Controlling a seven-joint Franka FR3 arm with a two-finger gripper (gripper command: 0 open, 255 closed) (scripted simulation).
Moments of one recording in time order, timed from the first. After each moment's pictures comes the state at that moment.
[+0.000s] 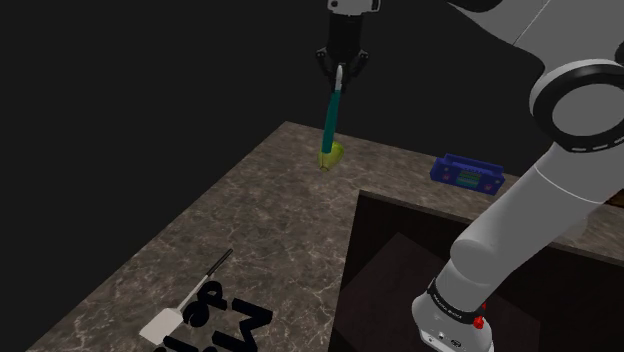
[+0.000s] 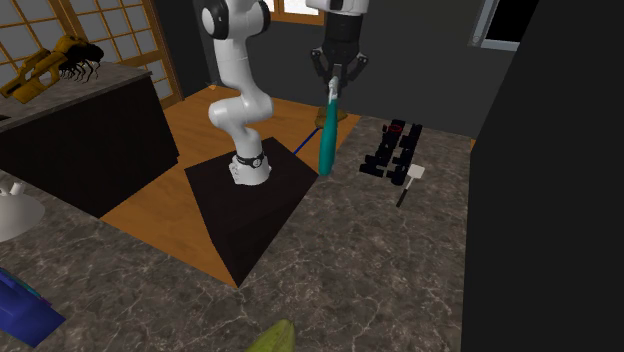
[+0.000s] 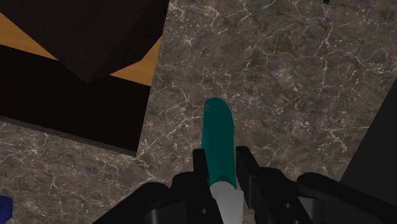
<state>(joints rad) -0.23 -0.13 0.37 -1.46 -0.07 1.31 0.89</state>
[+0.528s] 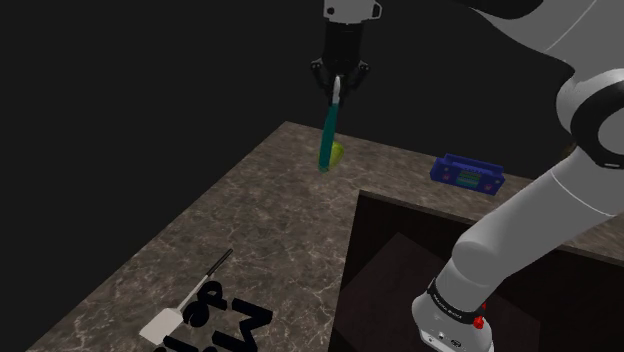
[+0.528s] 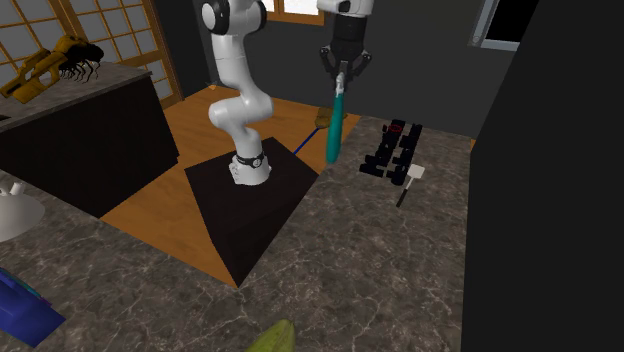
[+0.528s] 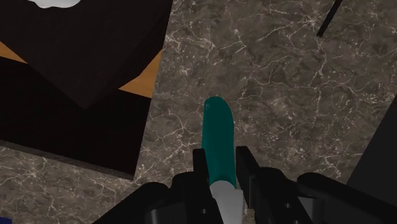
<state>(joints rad) -0.19 -0.26 0.42 -1.61 -0.01 1.34 0.99</state>
